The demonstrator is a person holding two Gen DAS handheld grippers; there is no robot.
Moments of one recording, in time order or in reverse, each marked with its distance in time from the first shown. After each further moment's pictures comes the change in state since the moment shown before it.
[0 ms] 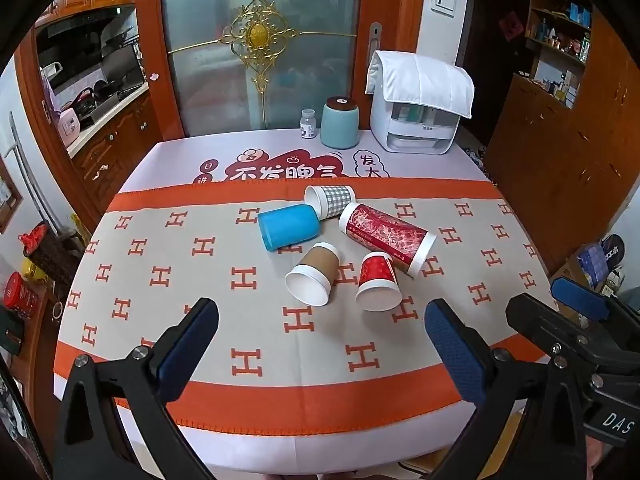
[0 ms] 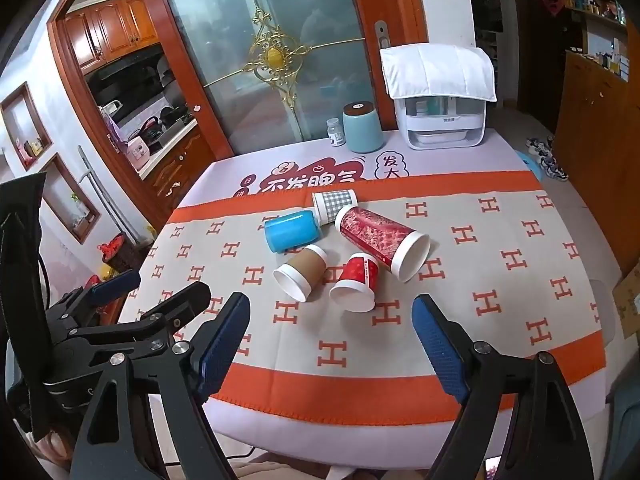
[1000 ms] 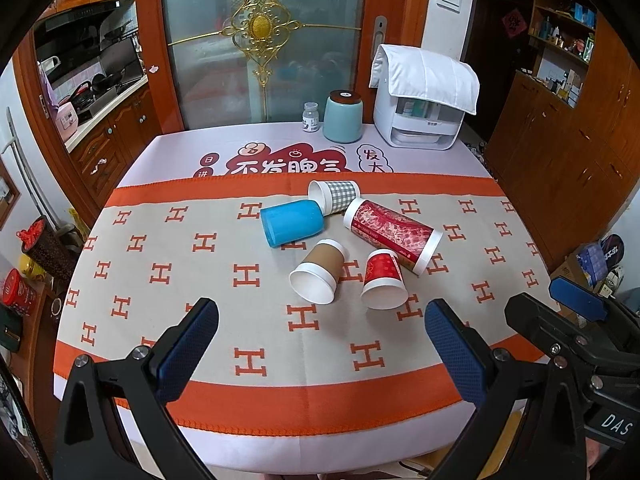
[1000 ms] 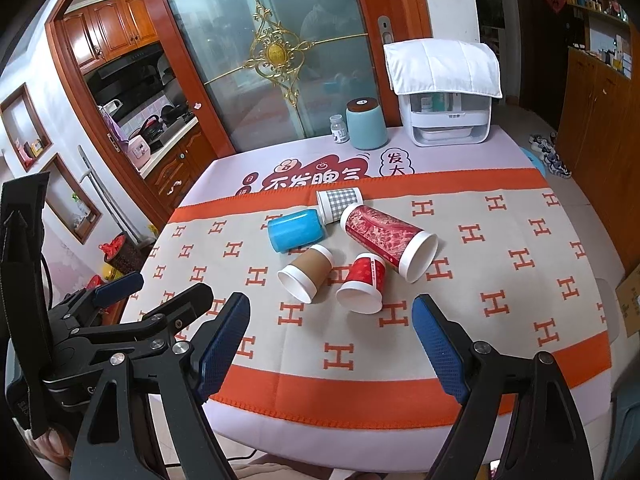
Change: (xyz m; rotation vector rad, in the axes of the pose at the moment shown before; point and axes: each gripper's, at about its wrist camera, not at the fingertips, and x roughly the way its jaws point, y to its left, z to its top) left arm 0.008 0.008 0.006 -0.010 0.030 -0.009; right arm 0.014 0.004 -0.001 -0.004 0.018 0.003
